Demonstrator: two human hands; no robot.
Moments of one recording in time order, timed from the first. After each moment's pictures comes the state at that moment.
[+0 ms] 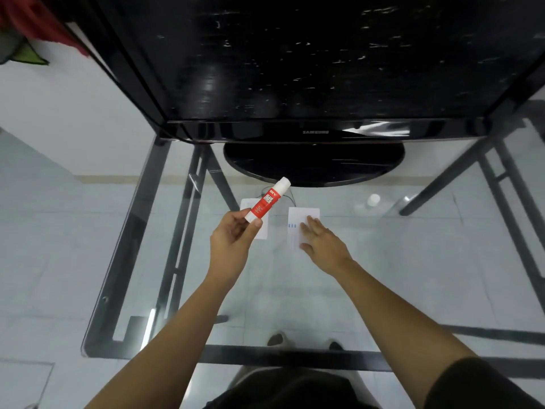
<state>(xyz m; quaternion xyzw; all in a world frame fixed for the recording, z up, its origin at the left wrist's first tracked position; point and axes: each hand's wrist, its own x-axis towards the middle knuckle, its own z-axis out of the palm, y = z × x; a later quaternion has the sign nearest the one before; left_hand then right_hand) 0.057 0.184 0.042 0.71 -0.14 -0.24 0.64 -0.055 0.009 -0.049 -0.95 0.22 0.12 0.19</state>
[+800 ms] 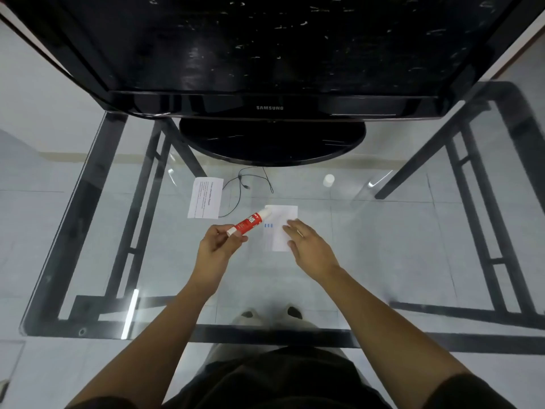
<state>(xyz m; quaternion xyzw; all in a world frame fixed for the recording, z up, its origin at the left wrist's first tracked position) -0.017 0.159 -0.013 0.71 -0.08 -0.34 0.61 -0.145 -0.014 -0.059 -0.94 0.23 0.05 0.24</state>
